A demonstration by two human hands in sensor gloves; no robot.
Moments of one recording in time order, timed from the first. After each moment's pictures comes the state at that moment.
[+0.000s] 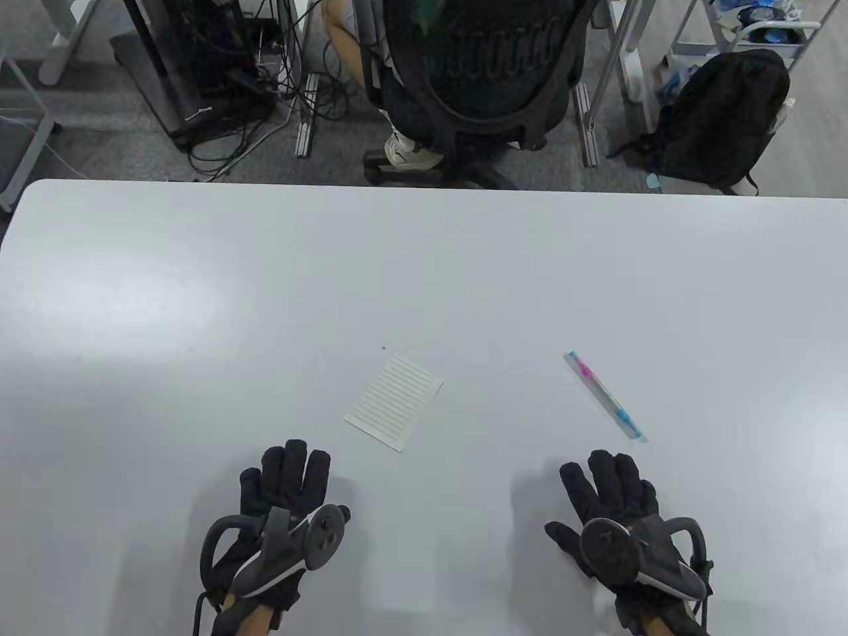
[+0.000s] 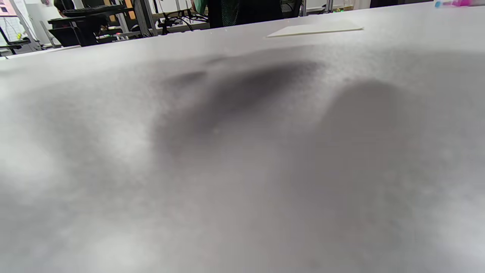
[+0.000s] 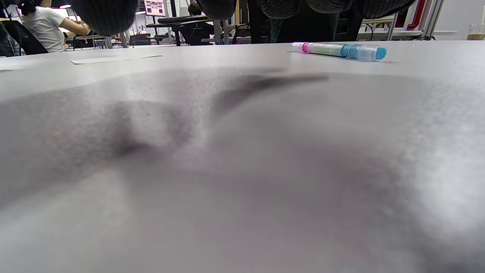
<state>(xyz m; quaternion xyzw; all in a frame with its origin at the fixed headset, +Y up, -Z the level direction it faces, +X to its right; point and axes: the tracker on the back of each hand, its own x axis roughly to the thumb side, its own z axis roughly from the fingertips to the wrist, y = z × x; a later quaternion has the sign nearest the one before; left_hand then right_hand) -0.182 -0.733 -0.108 -0.12 -0.08 -0.06 0.99 0.216 -0.734 -0.105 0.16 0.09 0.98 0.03</state>
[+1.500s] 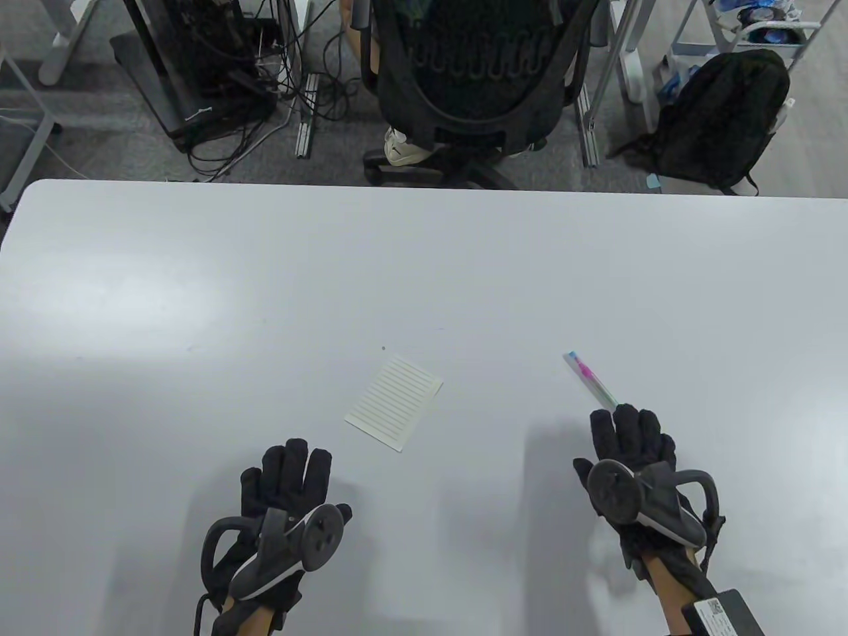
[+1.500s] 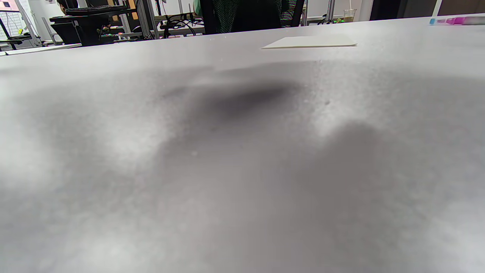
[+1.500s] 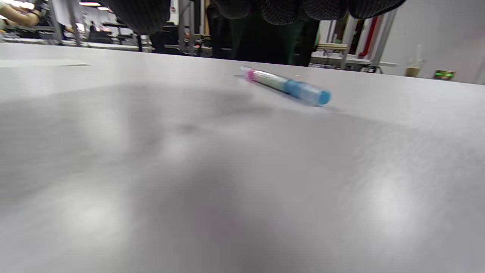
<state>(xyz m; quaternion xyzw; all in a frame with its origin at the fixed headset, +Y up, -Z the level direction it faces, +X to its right) -0.178 -0.728 -0.106 -0.12 -0.08 -0.04 0.99 0.237 -0.724 -0.171 0.08 0.08 0.99 -0.03</state>
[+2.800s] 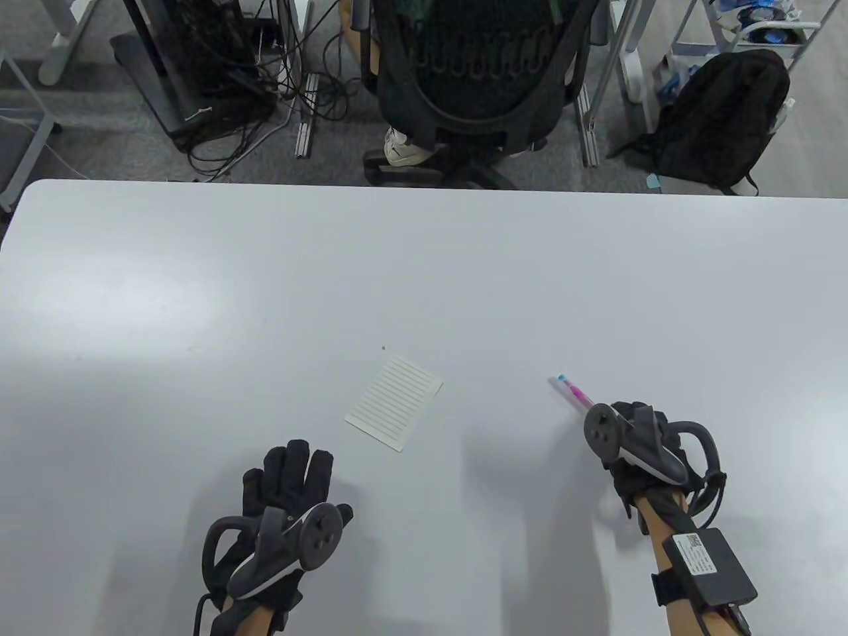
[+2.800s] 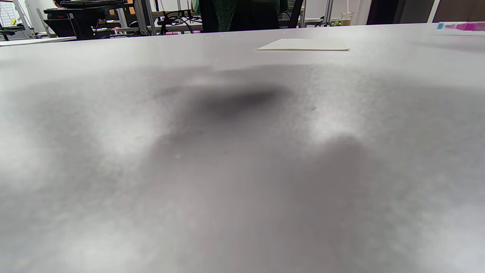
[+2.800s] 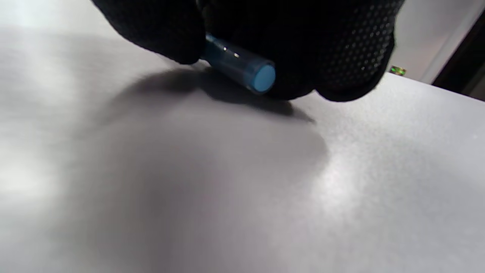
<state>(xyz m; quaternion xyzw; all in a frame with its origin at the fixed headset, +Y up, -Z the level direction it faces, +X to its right) -0.176 -0.726 -0.107 -0.12 -0.09 -0.02 0.99 0.236 -0.735 -0.214 0.04 0.11 0.99 -0.11</state>
